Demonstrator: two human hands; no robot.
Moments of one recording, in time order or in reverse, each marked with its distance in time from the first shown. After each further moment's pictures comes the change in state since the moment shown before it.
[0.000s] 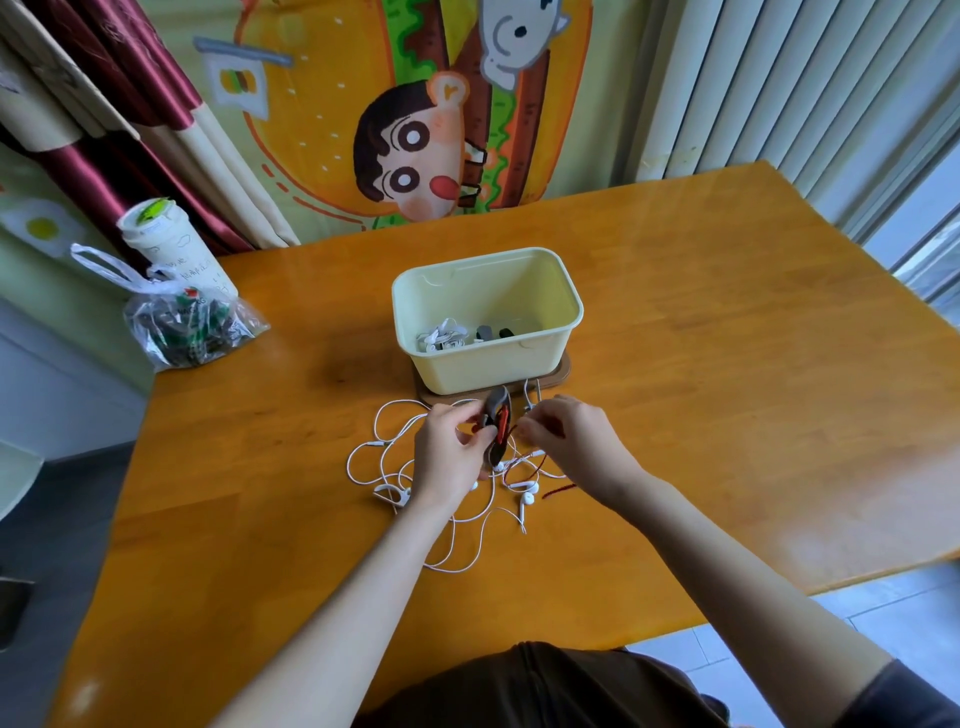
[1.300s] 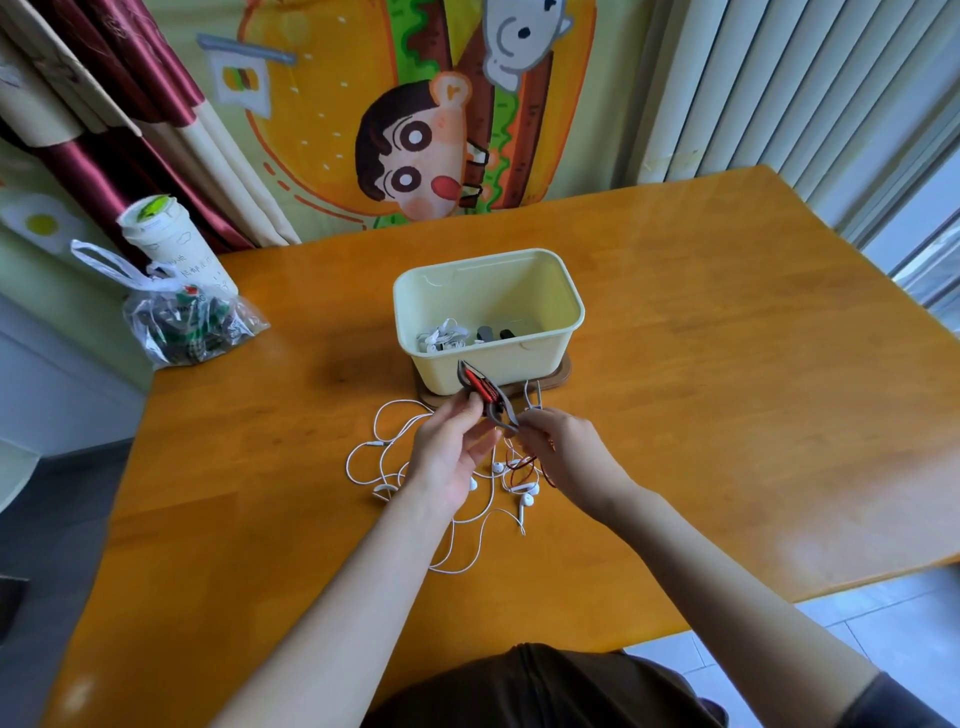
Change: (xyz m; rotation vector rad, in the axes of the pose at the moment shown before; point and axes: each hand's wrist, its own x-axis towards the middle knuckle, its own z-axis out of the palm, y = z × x) left_hand 0.002 0.022 -0.003 -0.995 -0.038 -0.459; right_hand -0.002 -0.004 0.012 -0.021 -0.038 -0.028
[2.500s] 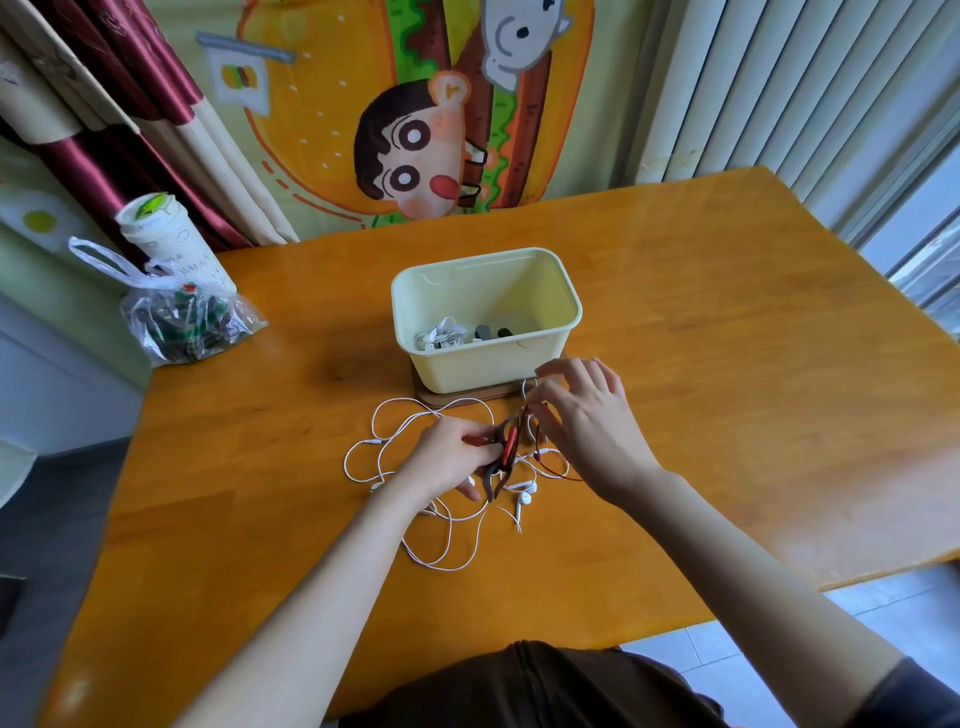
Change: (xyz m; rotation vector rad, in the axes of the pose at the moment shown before) left_hand 0.003 0.007 -0.016 1.093 -0.252 0.039; right_hand 0.000 0.005 -0.024 -0.448 0.243 -0.195
